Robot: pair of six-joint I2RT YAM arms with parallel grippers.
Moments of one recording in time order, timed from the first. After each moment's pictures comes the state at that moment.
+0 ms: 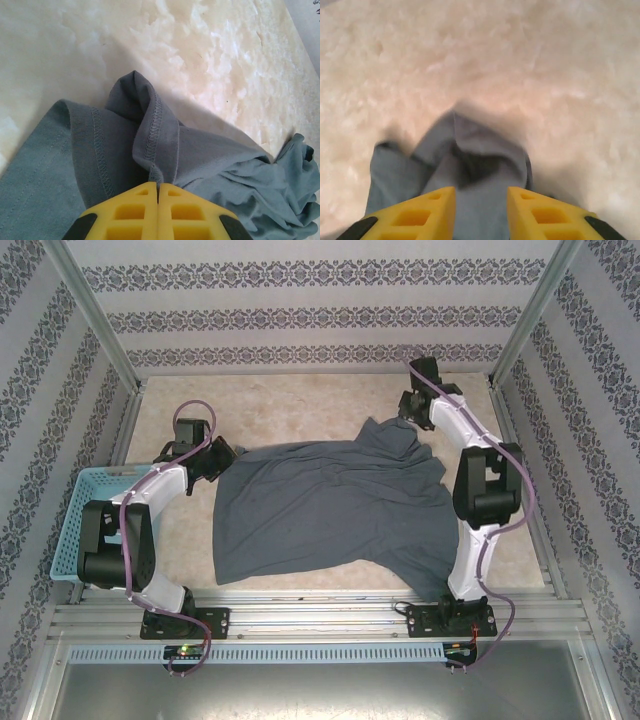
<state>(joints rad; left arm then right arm) -0.03 1.55 0.92 -0.20 0.28 -0.79 0.11 2.06 1.74 -0.66 0.13 0.46</state>
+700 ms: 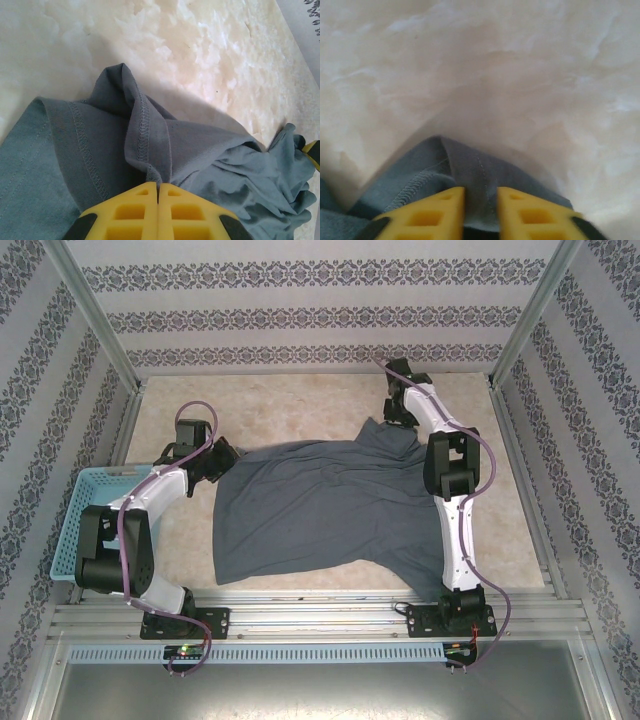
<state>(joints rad) -0.05 1.51 0.90 -0.20 0.29 -0.79 0.14 2.48 2.23 -0.99 0.21 0.38</state>
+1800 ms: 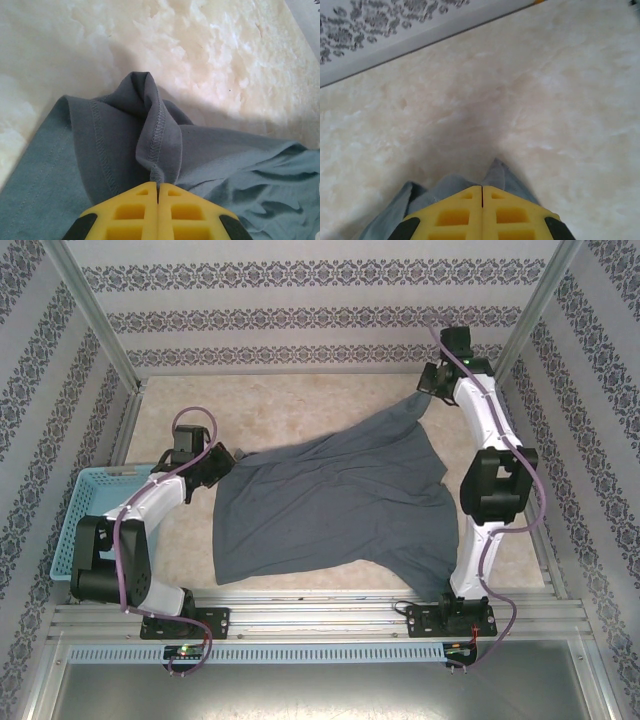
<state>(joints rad) -0.05 1.47 0.86 -0.21 0.24 -0.75 0.00 2.07 1.99 -0.82 0.02 0.36</state>
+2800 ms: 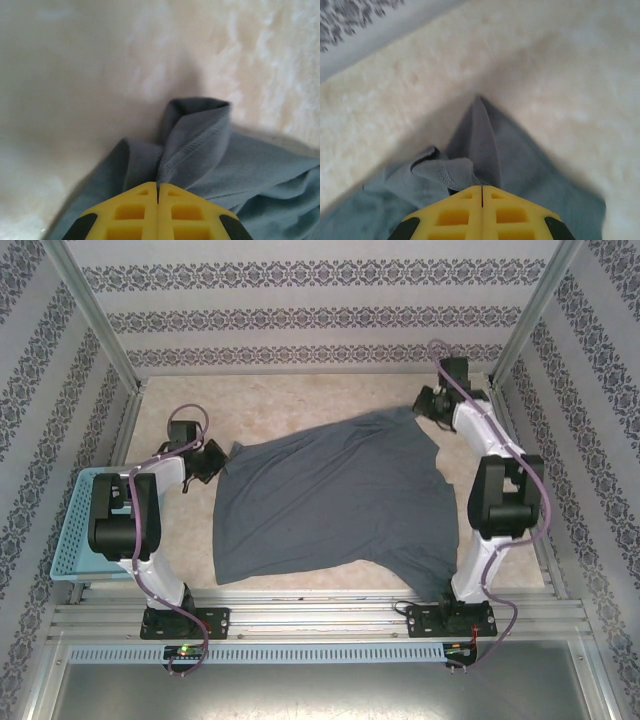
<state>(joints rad) 0.08 1.75 0.95 -0.14 0.34 -0.80 -0.01 1.85 1.50 -0.52 -0.09 0.47</state>
